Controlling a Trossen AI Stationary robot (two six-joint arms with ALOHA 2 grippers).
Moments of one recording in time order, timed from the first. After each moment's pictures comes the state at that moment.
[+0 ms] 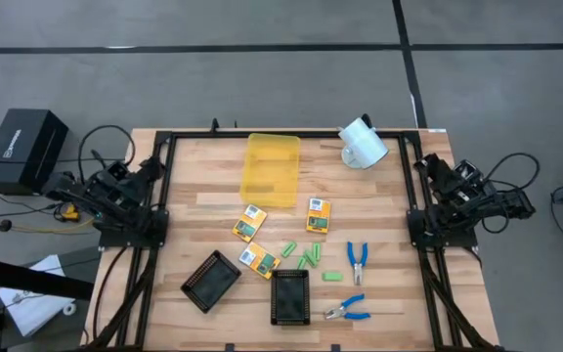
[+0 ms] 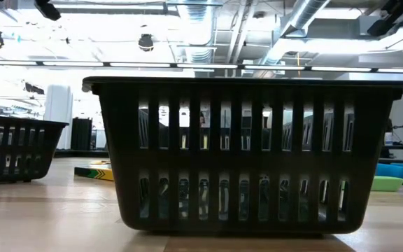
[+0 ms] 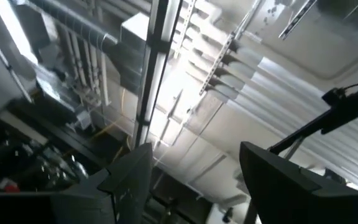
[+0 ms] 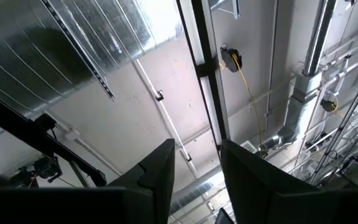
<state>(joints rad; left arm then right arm) -0.35 0.22 0.10 1.14 -0.48 -0.23 0.17 0.02 0.01 1.11 0.37 0.34</state>
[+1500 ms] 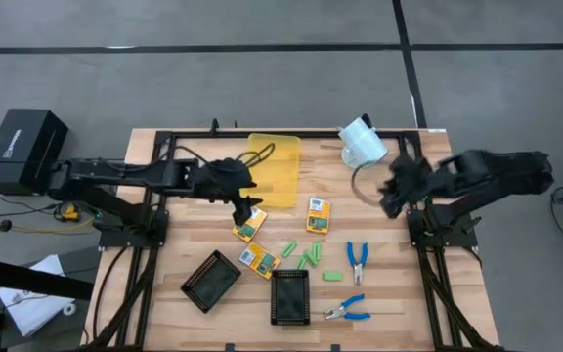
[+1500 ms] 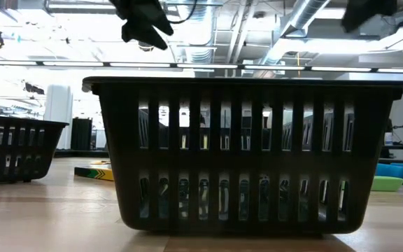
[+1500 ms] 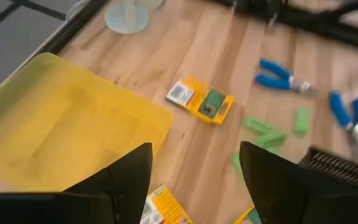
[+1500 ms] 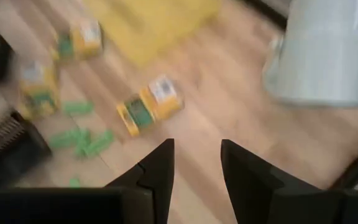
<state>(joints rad) 0.00 1.30 1.13 -0.55 -0.24 -0.29 0.27 1.01 1.25 -1.39 0.47 0.91</state>
